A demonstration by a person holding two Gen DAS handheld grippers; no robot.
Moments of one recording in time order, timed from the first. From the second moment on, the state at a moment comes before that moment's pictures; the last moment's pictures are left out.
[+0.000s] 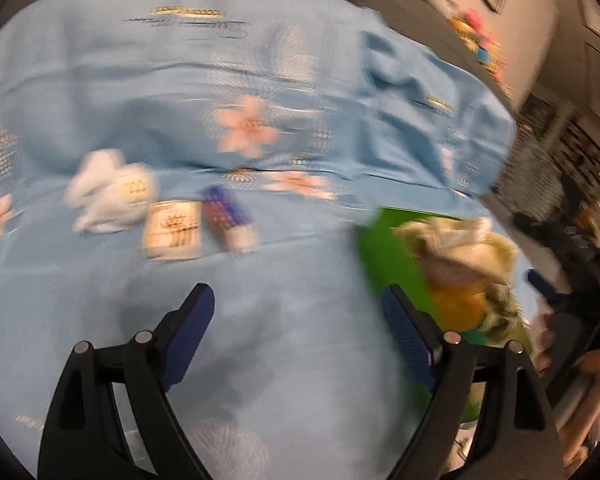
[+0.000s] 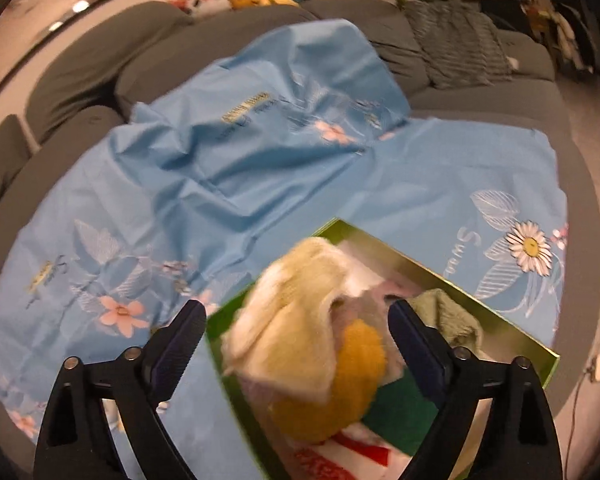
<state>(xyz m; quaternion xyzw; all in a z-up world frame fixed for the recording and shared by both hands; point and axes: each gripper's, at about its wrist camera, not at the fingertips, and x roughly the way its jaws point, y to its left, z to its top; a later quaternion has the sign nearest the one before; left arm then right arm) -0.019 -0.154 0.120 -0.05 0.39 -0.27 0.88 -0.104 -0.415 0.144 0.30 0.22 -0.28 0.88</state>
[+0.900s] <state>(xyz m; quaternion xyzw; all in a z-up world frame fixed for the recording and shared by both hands) -0.011 0.031 0.066 -0.11 0.41 -0.04 0.90 0.068 -0.198 0.081 0.05 0.34 -0.07 0.94</state>
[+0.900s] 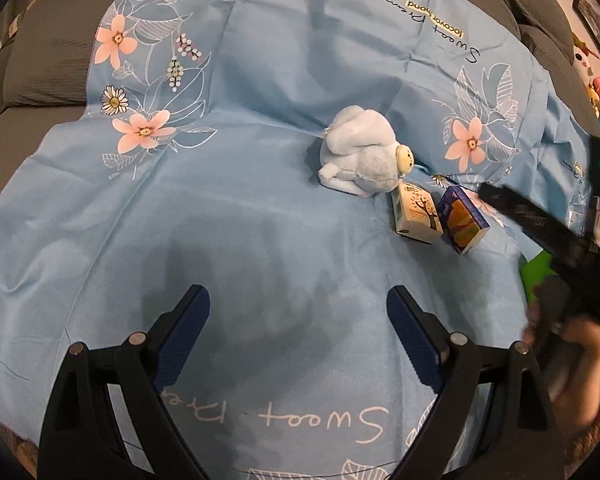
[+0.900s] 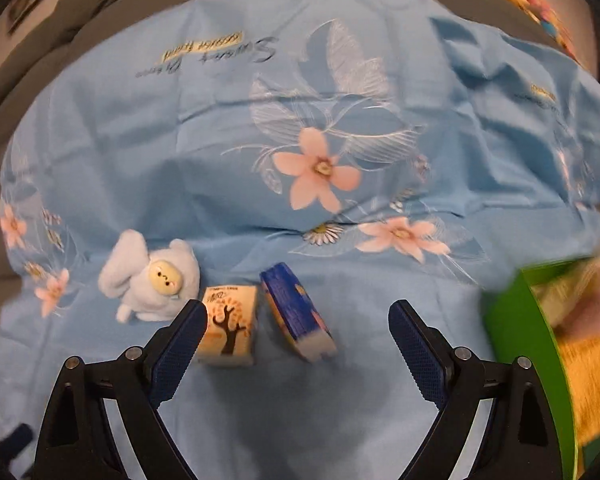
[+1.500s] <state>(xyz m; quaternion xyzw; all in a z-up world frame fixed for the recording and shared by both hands) -0.010 0.038 0.066 -0.13 0.41 -0.04 0.90 0.052 -0.203 0.064 0.17 0.39 0.00 0.90</state>
